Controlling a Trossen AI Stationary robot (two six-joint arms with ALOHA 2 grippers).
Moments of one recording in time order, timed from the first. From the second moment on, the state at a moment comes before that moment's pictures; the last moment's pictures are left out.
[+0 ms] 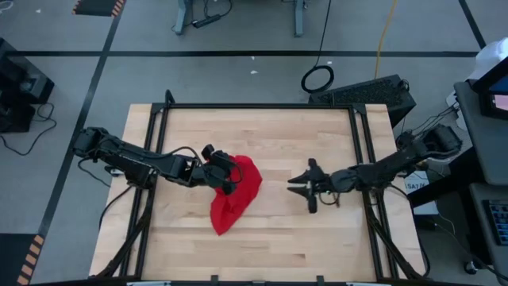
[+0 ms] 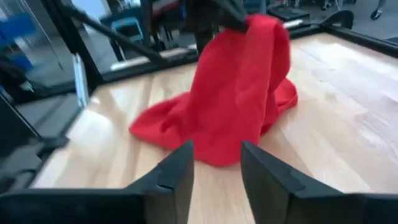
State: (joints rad) left arm -0.21 1.39 0.92 -0.32 -0.60 -0.50; right arm 0.32 1.22 0.33 0.62 0.35 0.35
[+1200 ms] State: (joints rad) left arm -0.22 1.39 0.86 -0.29 -0.64 -0.57; right arm 0.21 1.99 0.95 0.51 0.73 -0.12
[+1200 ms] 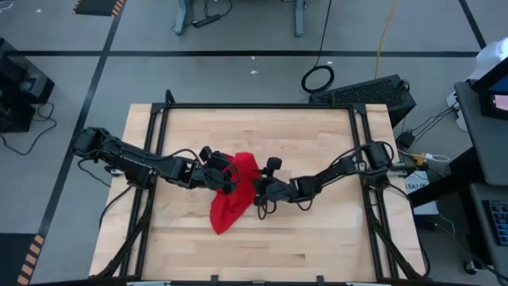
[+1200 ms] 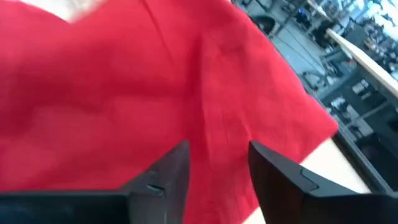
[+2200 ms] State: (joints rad) left arm -0.32 1.39 0.86 -0.29 -0.63 -0.41; right arm 0.21 1.93 0.95 0.38 0.73 -0.09
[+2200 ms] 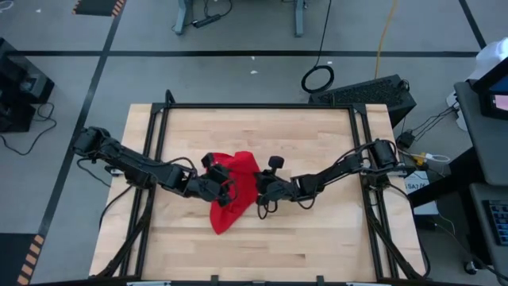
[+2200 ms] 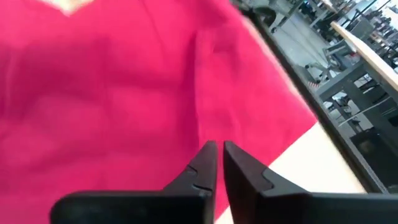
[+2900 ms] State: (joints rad) left arm -0.25 1.42 0.85 -0.33 -0.66 -0.34; right arm 0.12 2.01 0.95 0.45 0.76 -0.06
